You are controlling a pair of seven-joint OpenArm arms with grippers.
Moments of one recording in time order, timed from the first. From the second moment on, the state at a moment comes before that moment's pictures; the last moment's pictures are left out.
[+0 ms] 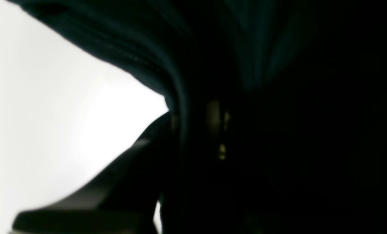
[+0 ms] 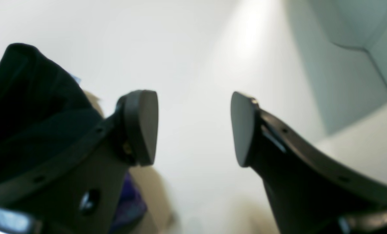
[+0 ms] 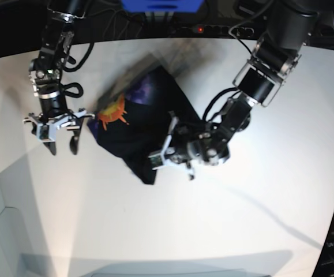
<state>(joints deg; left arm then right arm) -26.1 -13.1 41.3 68.6 -10.5 -38.7 41.1 -12.0 -3.8 24.4 97.5 -1.6 25.5 -8.2</state>
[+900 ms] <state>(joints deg) -36.2 2.5 61.7 55.4 7.9 -37.2 32.9 -14.2 -7.2 35.9 100.3 -1.7 25.5 -8.3</state>
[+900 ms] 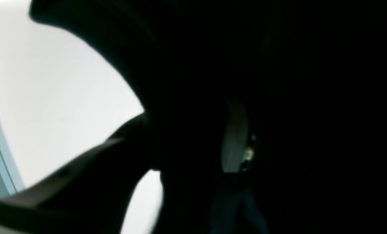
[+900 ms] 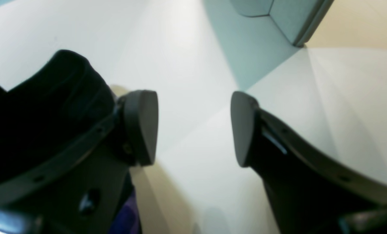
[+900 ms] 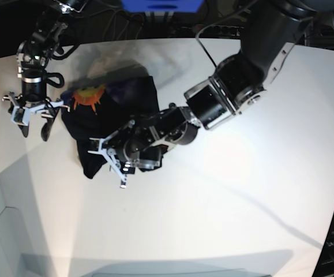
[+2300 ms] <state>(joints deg) -3.5 -17.4 -43.7 100.7 -8.4 -38.9 47.0 -30.6 -9.5 9.2 108.6 -1.6 25.5 -7.9</state>
